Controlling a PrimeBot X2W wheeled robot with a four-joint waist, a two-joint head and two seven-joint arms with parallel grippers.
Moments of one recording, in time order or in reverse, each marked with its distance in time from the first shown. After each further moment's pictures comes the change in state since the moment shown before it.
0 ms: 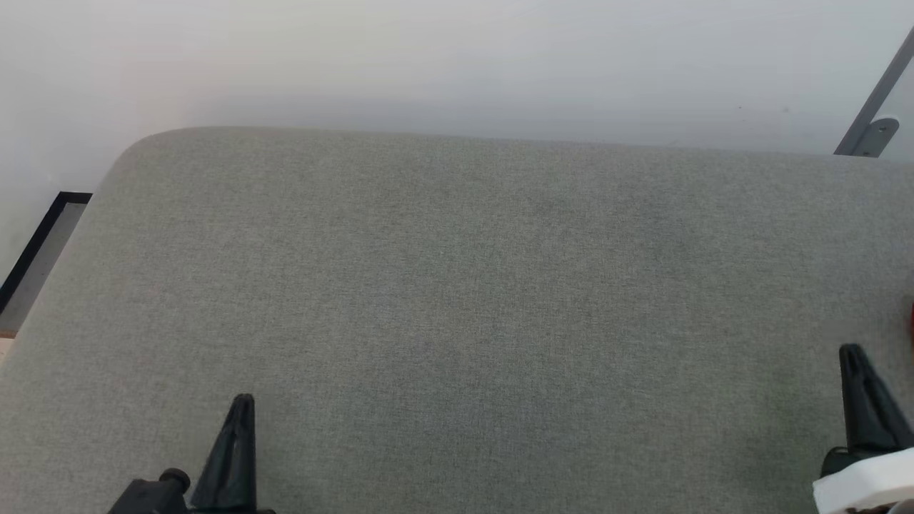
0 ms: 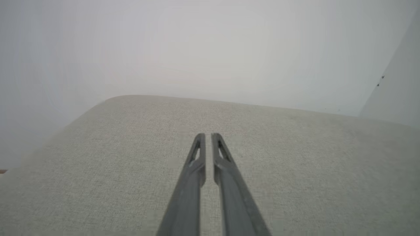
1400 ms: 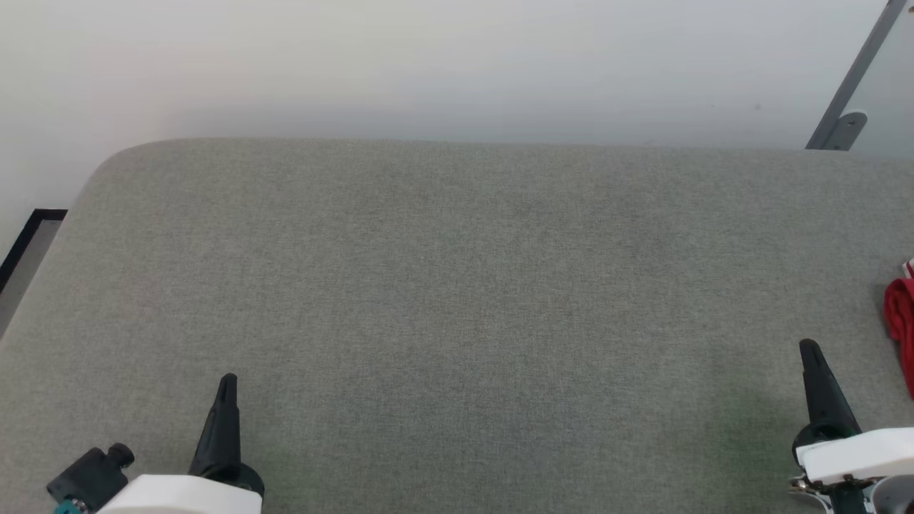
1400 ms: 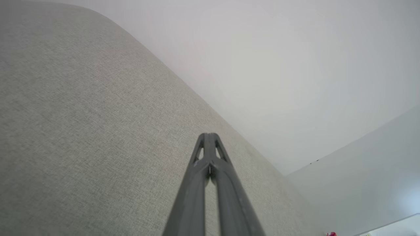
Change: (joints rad) left arm -0.109 0.008 0.008 0.112 -0.689 0.001 0.138; right arm -0.069 0.085 0.023 0.088 0.568 0.000 0.115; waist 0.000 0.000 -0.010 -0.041
